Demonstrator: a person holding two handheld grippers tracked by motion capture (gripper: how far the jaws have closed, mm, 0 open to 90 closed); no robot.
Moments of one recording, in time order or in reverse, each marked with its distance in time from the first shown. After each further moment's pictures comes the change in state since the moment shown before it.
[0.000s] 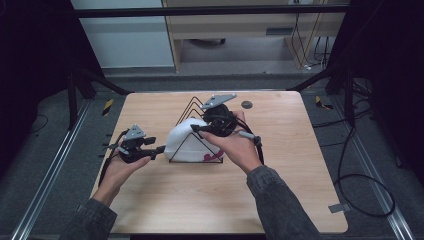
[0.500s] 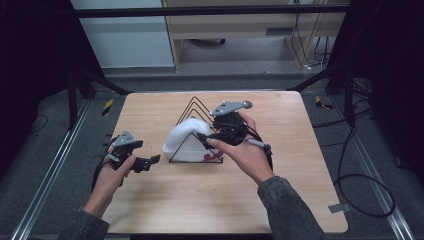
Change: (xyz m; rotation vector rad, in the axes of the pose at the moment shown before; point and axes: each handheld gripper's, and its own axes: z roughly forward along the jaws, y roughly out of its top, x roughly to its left) left arm -0.007 -0.019 -0.025 -0.014 0.011 -0.065; right arm 0.003 -0.019 -0.024 -0.001 -0.075 0.027
